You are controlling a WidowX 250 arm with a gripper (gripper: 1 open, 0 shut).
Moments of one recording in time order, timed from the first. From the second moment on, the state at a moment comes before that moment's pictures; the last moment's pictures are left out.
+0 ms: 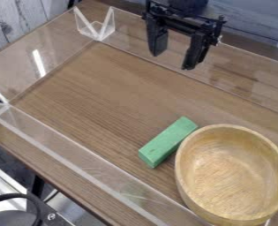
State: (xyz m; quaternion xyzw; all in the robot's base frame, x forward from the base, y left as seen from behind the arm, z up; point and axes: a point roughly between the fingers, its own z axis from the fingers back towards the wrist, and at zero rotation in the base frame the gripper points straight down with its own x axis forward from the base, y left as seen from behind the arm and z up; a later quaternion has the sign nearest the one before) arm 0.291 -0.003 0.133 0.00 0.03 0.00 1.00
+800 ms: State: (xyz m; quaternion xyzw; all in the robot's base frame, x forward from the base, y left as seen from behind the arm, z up) arm 0.243 -0.021 0.106 -0.01 0.07 -0.12 0.99
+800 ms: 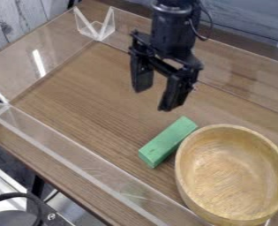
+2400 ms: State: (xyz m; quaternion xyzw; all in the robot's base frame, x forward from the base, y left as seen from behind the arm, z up) arm 0.229 -0.025 0.079 0.00 0.00 -0.19 0.98
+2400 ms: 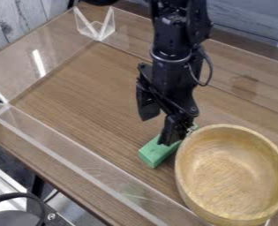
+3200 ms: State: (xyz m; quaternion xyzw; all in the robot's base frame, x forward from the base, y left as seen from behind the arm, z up) arm 0.239 -0.019 0.078 -0.01 -0.03 -0.17 0.98
